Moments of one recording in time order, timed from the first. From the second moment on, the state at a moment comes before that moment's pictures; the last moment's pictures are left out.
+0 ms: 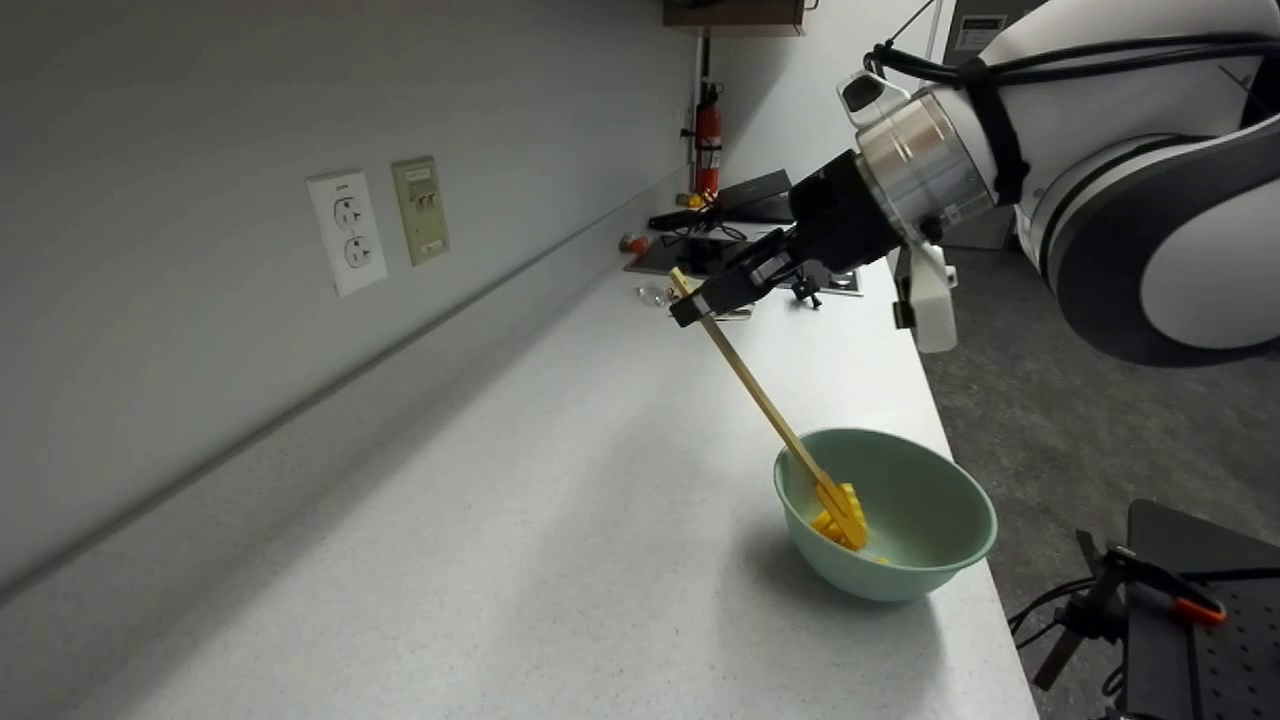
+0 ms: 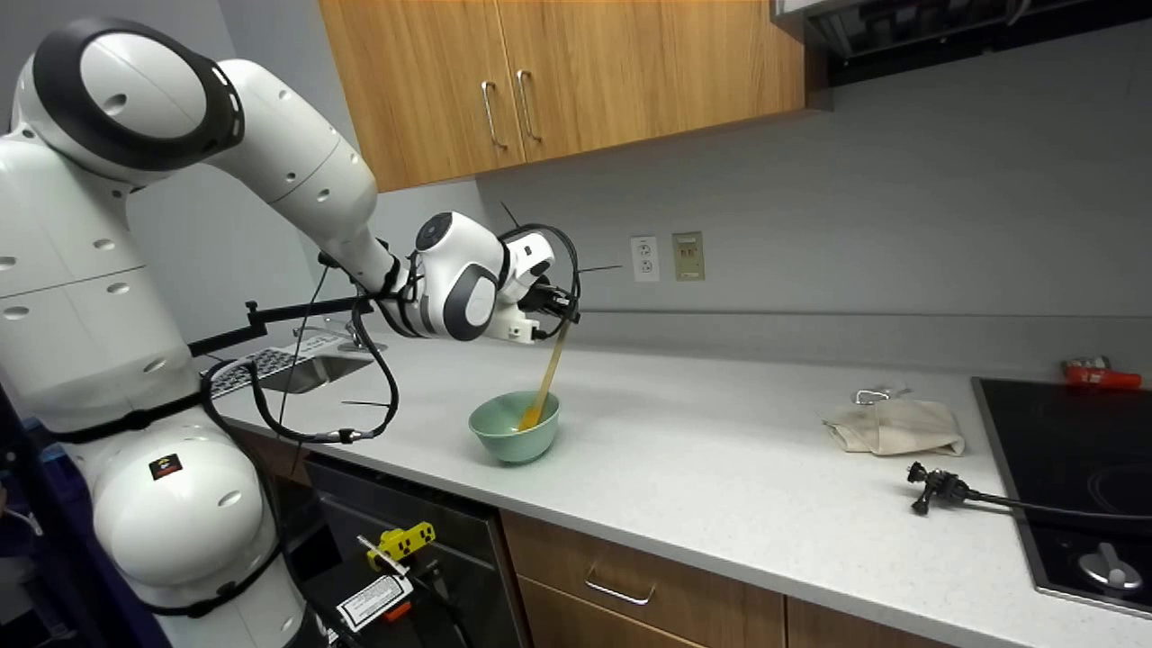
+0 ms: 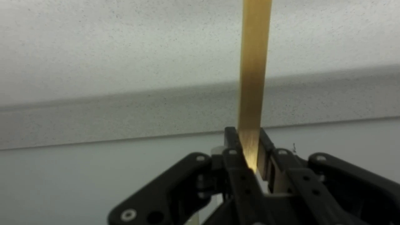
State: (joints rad) arm 0.19 -0.04 0.13 -2.54 0.00 3.41 0.06
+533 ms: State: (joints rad) arm 0.18 -0.02 0.14 -2.54 -0.02 3.42 0.08
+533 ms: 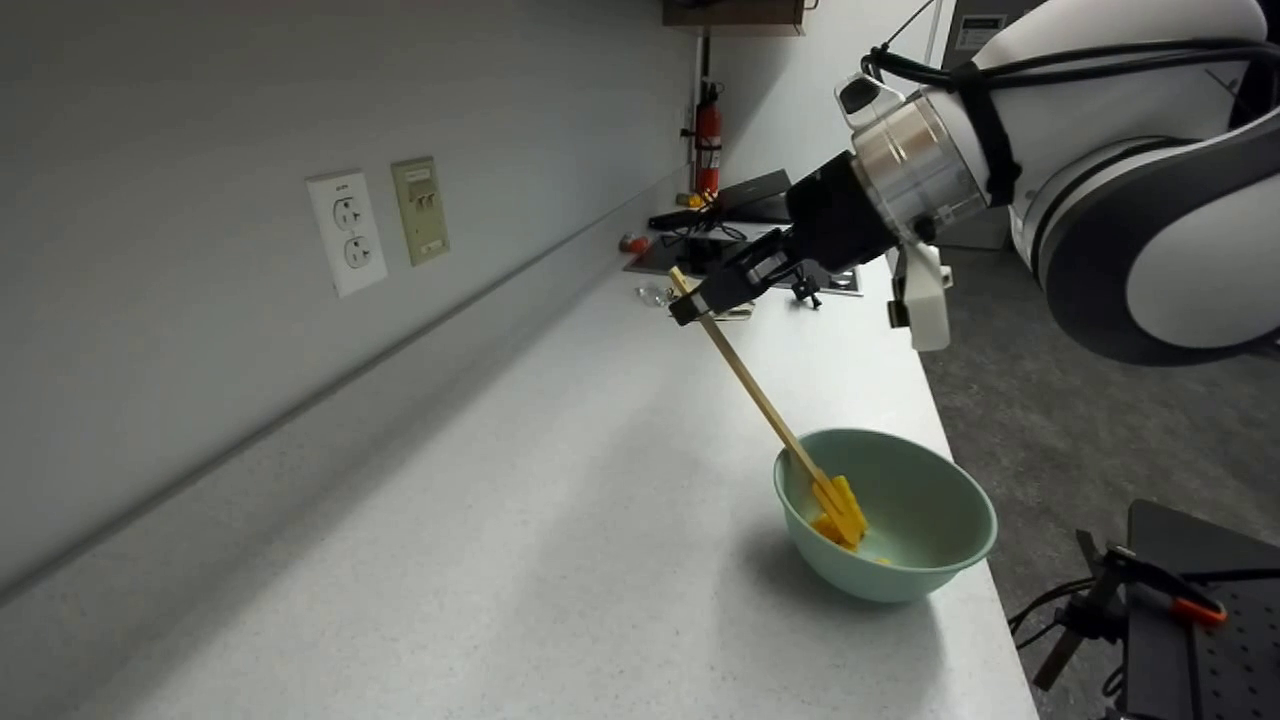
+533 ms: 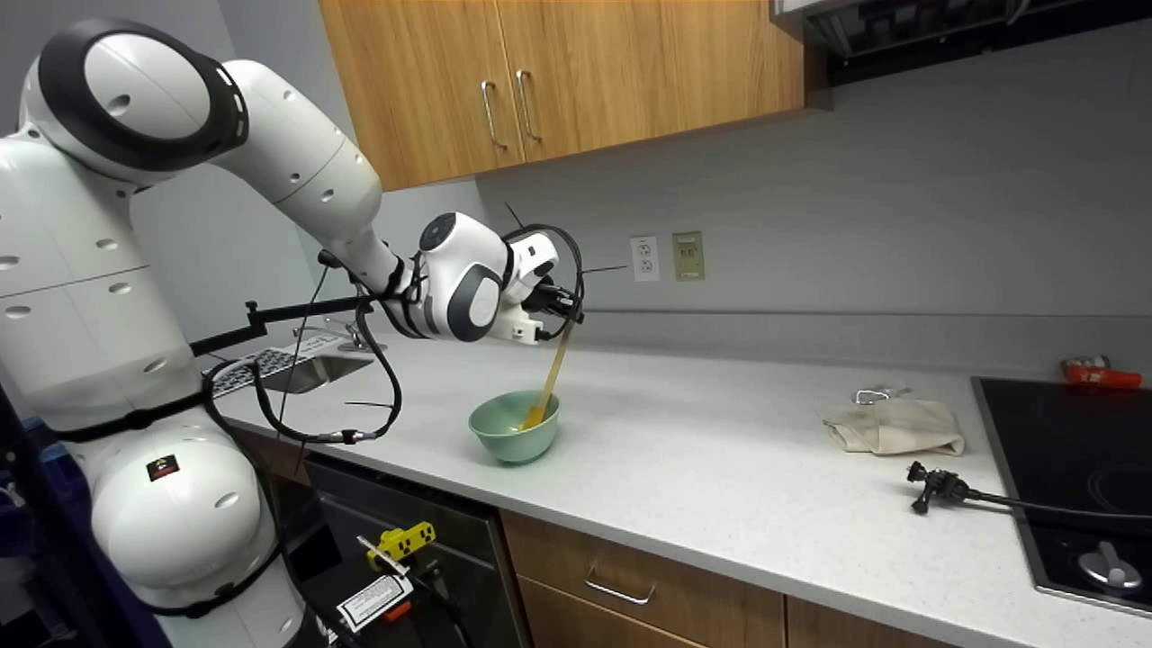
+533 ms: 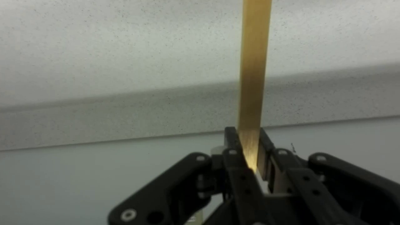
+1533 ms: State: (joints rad) arm 0.13 -0.03 0.09 -2.53 -0.11 3.42 0.11
